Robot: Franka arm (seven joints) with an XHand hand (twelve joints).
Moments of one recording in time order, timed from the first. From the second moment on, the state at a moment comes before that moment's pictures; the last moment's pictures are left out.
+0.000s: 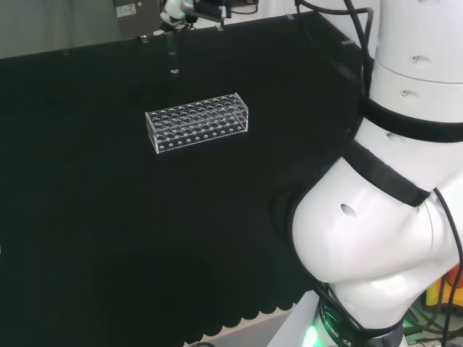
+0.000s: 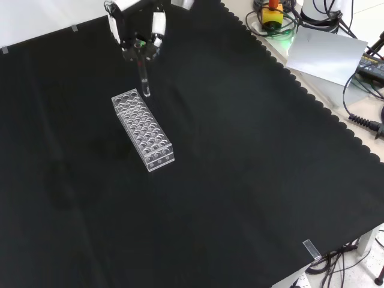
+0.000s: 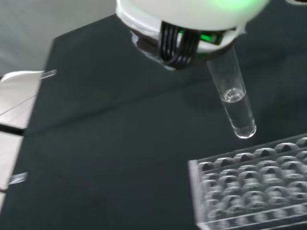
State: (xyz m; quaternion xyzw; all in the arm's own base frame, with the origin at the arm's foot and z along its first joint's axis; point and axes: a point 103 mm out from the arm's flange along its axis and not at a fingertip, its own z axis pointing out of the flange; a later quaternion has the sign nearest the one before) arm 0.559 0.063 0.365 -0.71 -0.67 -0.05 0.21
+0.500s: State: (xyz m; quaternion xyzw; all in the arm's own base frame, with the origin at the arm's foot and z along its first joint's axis) arm 0.534 -0.055 0.370 -0.78 -0.60 -0.04 0.16
